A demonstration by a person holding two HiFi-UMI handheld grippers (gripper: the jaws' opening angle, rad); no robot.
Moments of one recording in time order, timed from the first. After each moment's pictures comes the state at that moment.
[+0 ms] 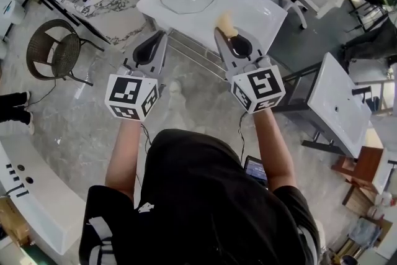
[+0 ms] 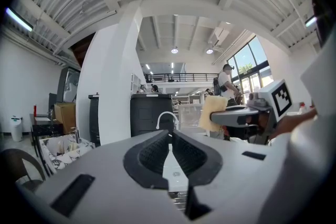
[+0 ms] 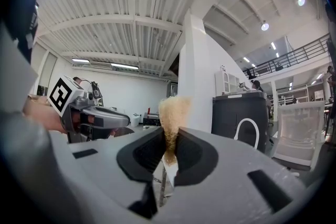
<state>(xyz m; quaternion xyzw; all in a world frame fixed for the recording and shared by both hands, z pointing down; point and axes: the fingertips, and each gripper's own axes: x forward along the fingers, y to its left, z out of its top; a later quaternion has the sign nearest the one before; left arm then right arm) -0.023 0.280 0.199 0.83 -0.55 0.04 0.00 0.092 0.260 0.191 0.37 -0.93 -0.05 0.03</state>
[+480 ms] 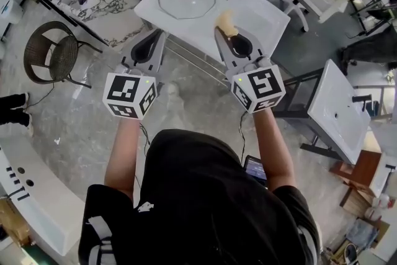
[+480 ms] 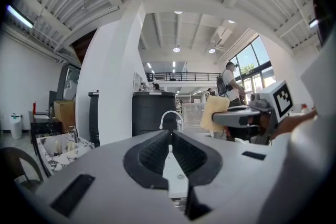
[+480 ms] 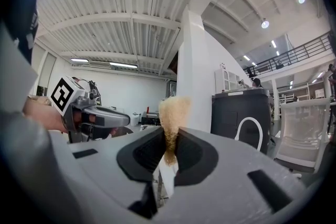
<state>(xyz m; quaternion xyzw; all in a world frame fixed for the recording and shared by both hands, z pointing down) -0.037 0.229 0.205 0.83 -0.56 0.04 0.01 0.083 0.210 0.197 0.37 -0.93 -0.04 0.03</state>
